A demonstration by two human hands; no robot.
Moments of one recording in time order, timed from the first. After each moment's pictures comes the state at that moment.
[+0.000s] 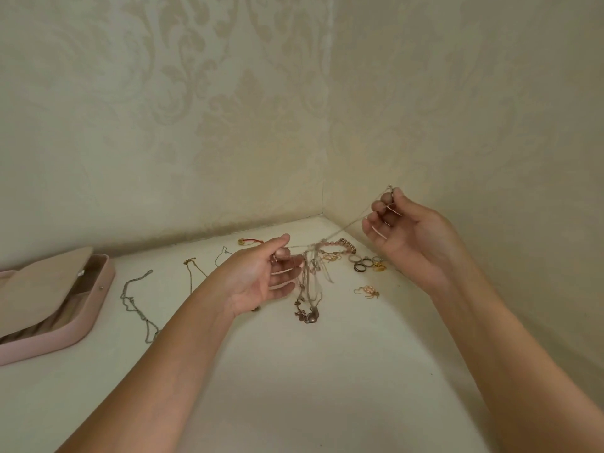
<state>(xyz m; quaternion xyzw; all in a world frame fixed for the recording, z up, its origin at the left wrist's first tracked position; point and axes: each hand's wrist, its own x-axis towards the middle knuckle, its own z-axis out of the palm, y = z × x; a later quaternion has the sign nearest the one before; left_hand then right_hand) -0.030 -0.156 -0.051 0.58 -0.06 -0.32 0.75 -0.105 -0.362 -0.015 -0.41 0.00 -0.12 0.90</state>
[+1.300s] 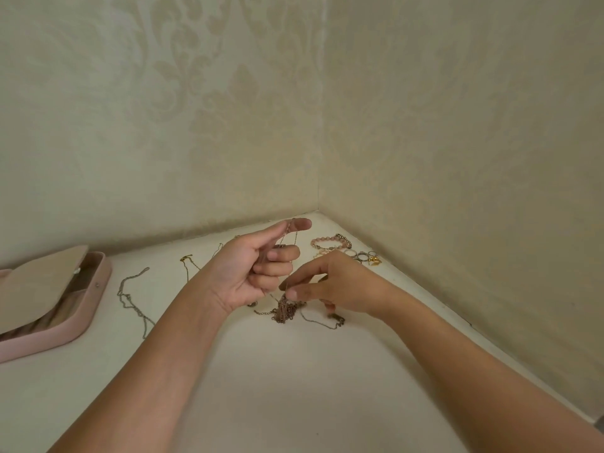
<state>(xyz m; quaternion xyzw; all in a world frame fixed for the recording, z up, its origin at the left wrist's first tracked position) -0.052 -0.150 -0.030 0.51 -0.16 -0.36 0.76 -0.107 -0.306 -0.051 -0.88 -0.08 0.04 0.47</state>
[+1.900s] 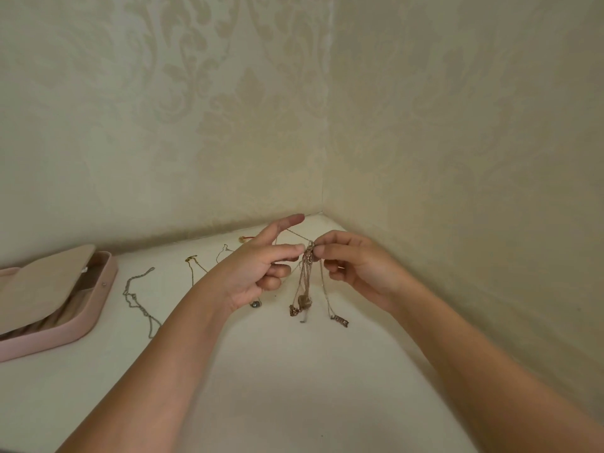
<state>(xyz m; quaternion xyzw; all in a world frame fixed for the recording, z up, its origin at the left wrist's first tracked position) -0.044 -0.150 -0.039 0.66 -0.21 -0.26 0.67 -0.098 -0.321 -0.047 -0.68 -0.05 0.00 0.73</state>
